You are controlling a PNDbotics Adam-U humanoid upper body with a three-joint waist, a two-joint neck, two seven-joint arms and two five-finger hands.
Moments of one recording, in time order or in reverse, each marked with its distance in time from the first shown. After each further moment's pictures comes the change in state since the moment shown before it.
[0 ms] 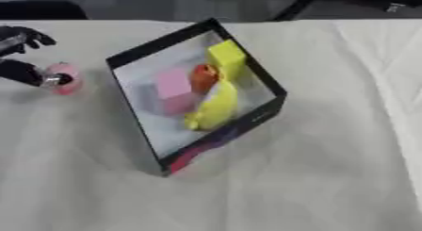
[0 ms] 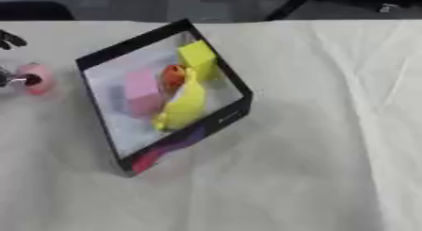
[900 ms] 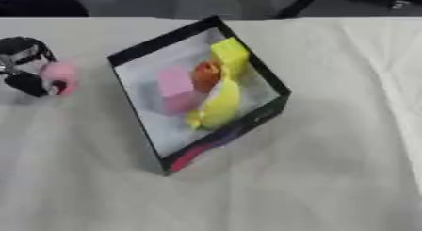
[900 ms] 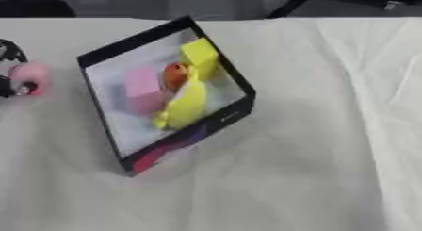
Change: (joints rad) left arm -0.009 -0.028 -0.019 0.010 -0.131 0.021 -0.041; right arm 0.002 0.004 0.000 0.000 0.003 0.003 0.002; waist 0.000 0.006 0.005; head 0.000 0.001
